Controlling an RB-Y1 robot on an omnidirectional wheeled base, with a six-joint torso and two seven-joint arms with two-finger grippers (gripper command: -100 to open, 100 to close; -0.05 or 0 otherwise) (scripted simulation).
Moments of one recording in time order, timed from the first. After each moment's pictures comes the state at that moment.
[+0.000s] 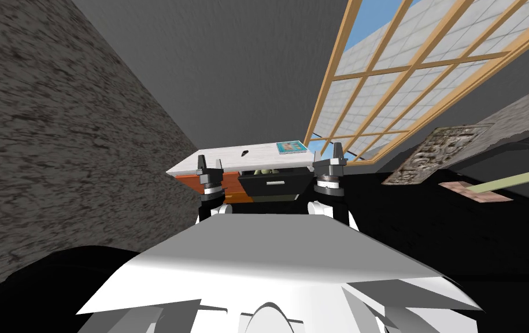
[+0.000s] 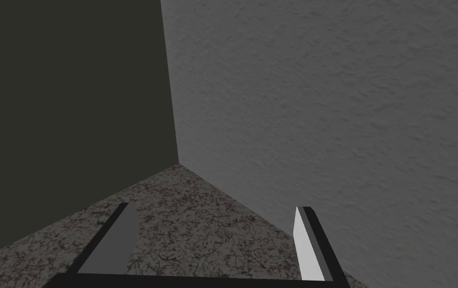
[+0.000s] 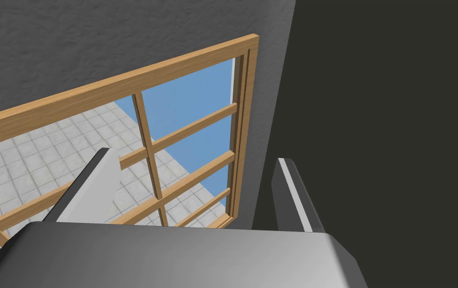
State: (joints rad) left arm 0.51 0.00 -0.01 -2.29 0.03 -0.51 0.08; right arm 0.49 0.04 0.06 -2.31 0.04 -0.45 -0.16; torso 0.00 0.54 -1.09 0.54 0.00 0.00
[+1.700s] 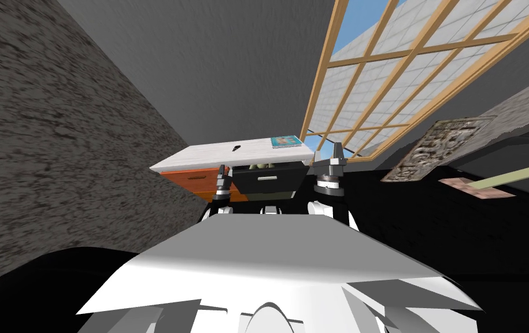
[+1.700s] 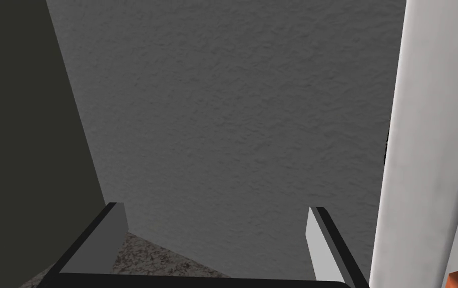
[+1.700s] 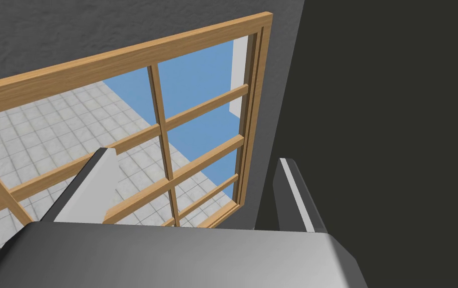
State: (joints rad) left arm 0.44 0.16 -0.02 -1.97 0.02 -0.54 0.06; right arm 0.49 0.04 0.06 -2.31 0.04 -0.45 -0.16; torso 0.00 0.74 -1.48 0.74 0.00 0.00
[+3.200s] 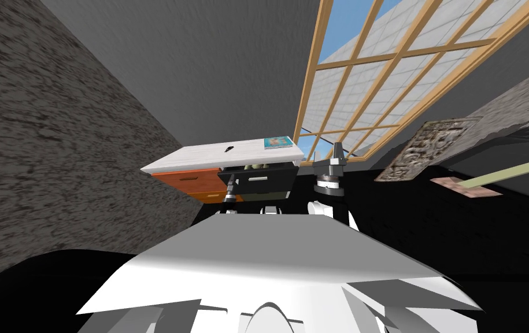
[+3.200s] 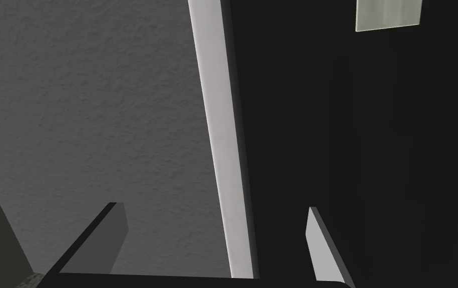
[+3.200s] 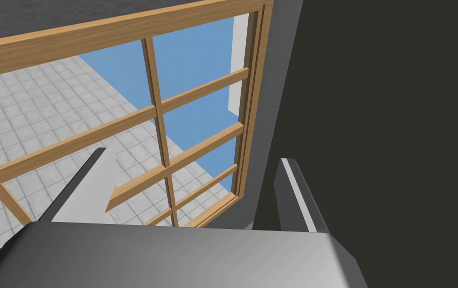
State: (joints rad) left arm 0.36 0.16 -0.03 -1.61 -0.01 -0.57 0.03; right arm 0.49 0.04 0.06 -2.31 0.04 -0.45 -0.16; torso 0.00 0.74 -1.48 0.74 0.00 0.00
